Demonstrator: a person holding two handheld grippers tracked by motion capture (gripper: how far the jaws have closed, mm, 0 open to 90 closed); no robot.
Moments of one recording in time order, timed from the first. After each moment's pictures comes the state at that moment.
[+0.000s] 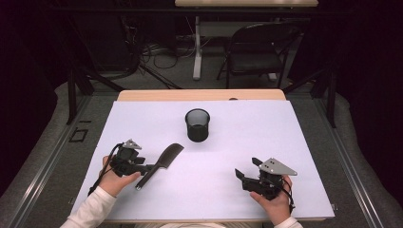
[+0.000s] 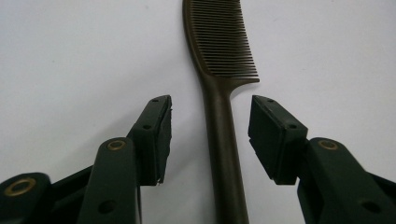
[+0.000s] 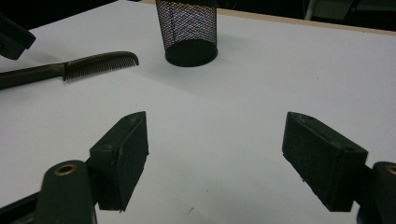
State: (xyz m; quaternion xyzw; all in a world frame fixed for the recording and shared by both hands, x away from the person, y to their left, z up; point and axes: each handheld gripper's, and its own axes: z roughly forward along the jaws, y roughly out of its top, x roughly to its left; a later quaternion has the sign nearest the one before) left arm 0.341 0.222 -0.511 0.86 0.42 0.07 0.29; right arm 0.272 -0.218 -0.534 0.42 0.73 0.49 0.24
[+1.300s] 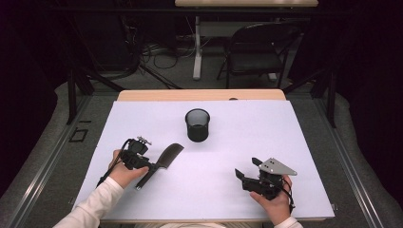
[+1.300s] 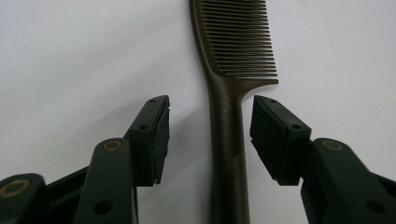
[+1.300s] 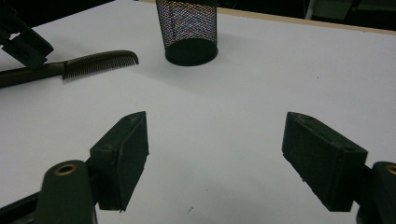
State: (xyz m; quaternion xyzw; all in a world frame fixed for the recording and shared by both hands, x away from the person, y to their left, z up) left arm 0.368 0.200 -0.520 0.87 0.45 0.03 0.21; right arm 0.272 -0.218 -0.535 0.42 0.73 0.49 0.24
